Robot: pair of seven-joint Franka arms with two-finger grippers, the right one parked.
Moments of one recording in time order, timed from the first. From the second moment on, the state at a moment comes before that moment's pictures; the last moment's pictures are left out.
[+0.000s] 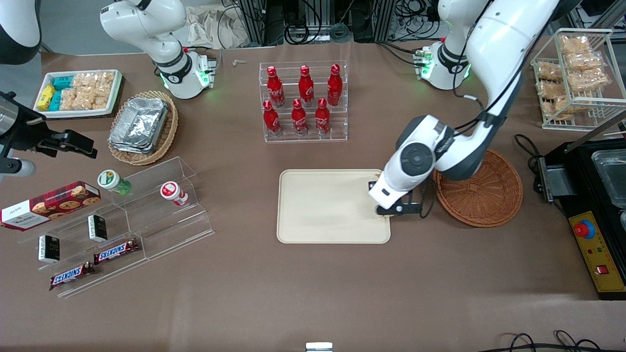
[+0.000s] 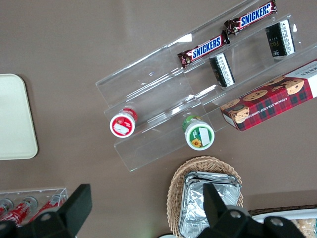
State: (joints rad) arm -0.04 0.54 -0.54 -1.84 0.25 2.18 -0.71
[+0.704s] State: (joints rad) arm -0.05 0.63 -0.54 -1.81 0.33 2.26 -0.74
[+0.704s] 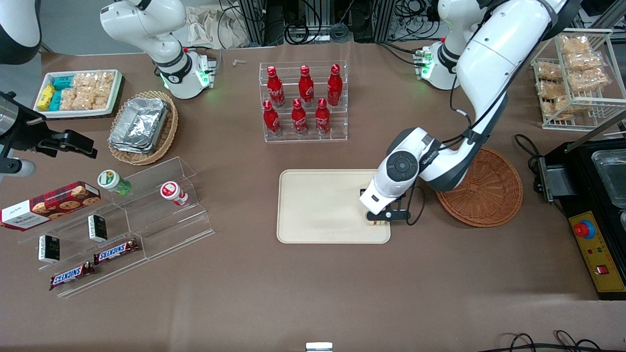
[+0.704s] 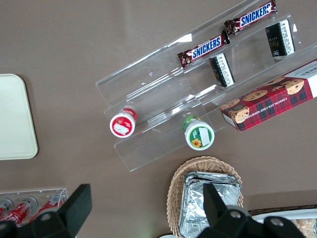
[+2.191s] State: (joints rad) arm 0.01 0.19 -0.31 -1.72 0.11 1.78 -0.26
